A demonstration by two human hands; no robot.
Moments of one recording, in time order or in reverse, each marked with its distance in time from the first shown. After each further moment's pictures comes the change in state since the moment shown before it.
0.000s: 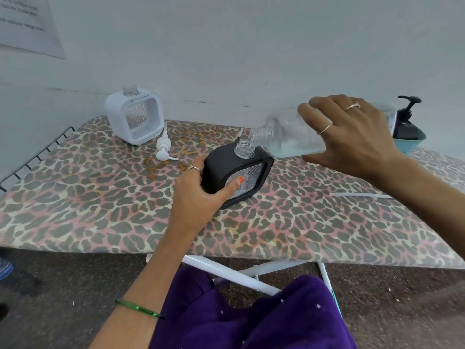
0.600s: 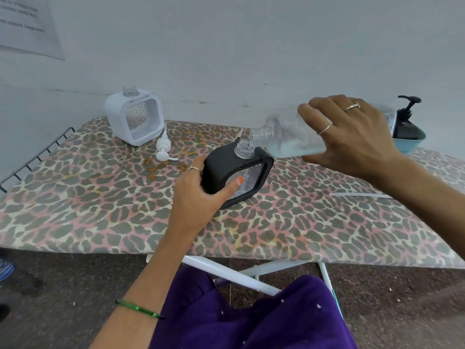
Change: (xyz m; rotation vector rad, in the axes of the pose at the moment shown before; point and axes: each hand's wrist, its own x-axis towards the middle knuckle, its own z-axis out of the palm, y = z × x) left_hand 0.000 0.001 0.000 -0.012 -0.004 0.010; right_hand 0.000 -0.001 -0.001 0.014 -0.011 0.003
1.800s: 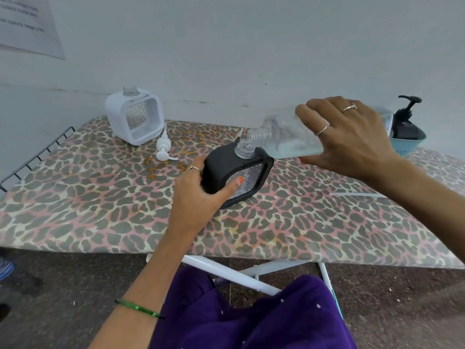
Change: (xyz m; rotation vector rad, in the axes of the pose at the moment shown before) left_hand 0.000 0.001 0.000 0.016 -0.002 -0.025; right_hand 0.001 -0.004 -0.001 0.019 -0.031 0.014
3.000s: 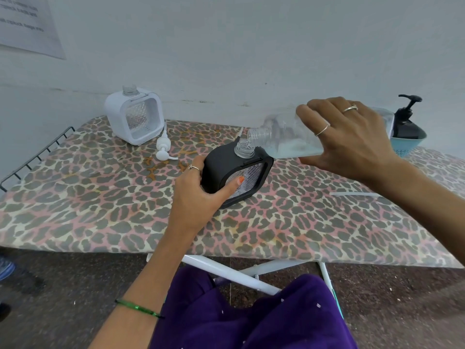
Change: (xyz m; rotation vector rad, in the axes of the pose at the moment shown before) left_hand 0.000 -0.001 0.001 0.017 0.007 -0.005; right_hand -0.002 -0.001 0.001 -0.010 0.018 0.018
